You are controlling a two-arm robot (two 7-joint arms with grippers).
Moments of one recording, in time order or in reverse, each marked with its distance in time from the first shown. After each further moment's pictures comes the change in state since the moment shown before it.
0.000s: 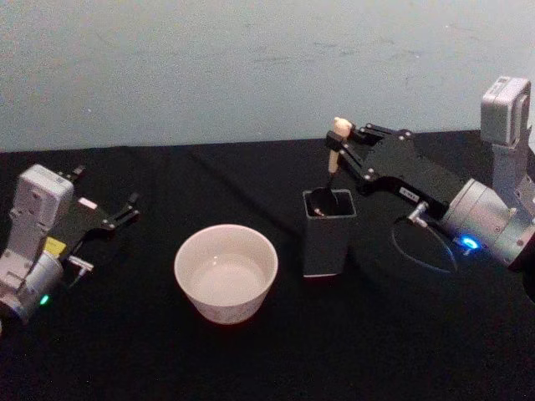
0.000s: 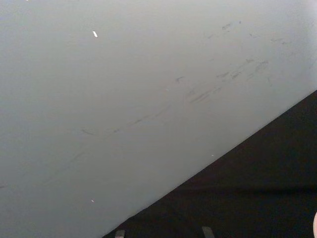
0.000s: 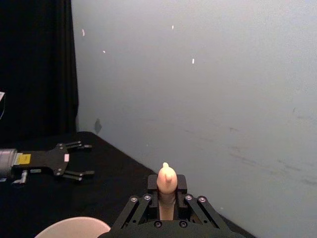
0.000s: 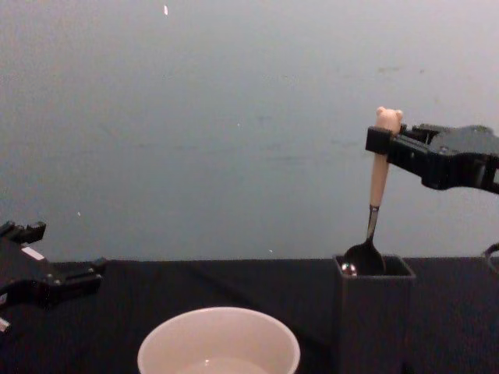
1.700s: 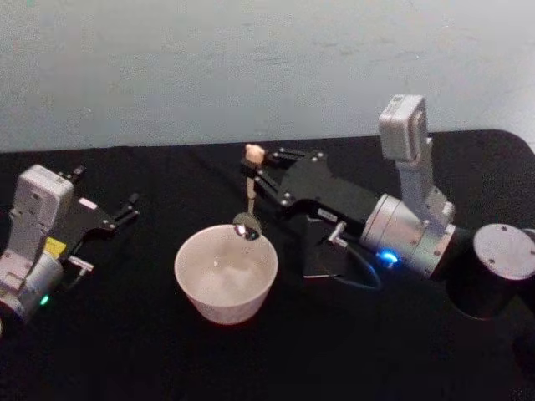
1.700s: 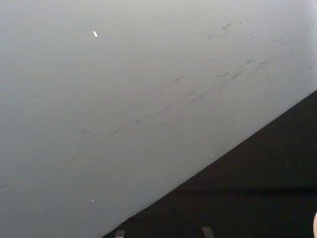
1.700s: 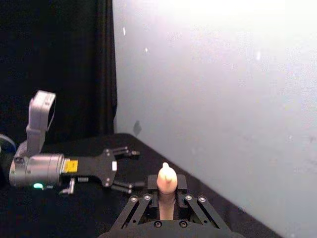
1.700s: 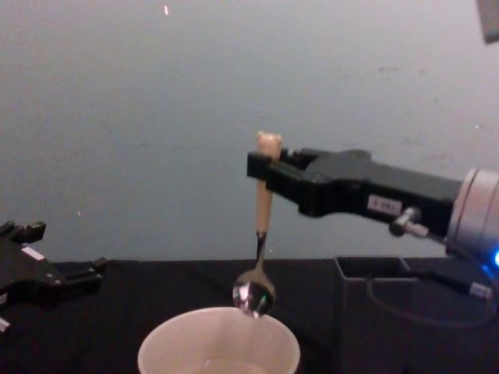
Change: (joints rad) left arm 0.000 0.000 0.000 0.000 0.000 0.000 0.000; right arm 0.067 -0.123 -0.137 0.052 -0.057 0.021 0.024
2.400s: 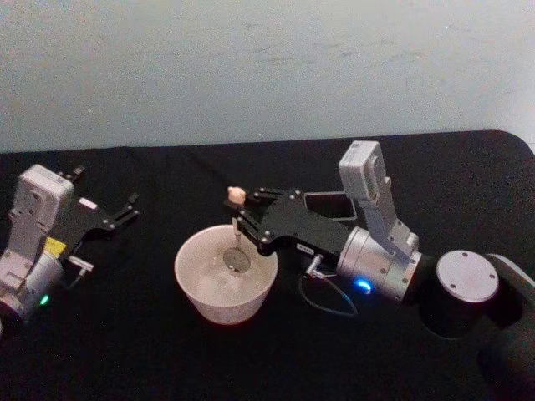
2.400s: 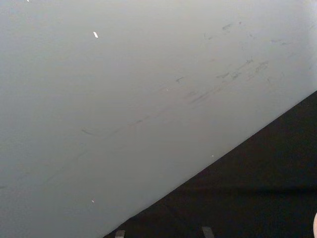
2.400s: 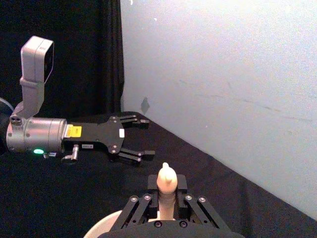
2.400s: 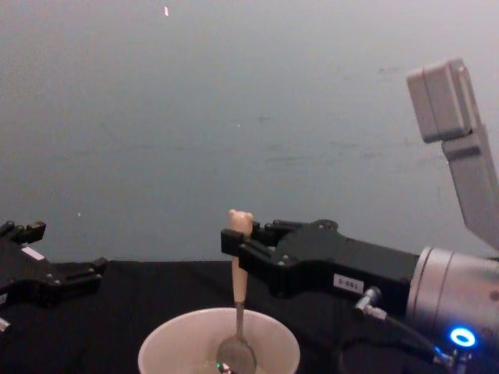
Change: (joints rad) left arm 0.000 0.000 0.000 0.000 0.000 0.000 0.000; right arm 0.024 -0.067 -0.052 0.185 -0.065 -0.086 0.036
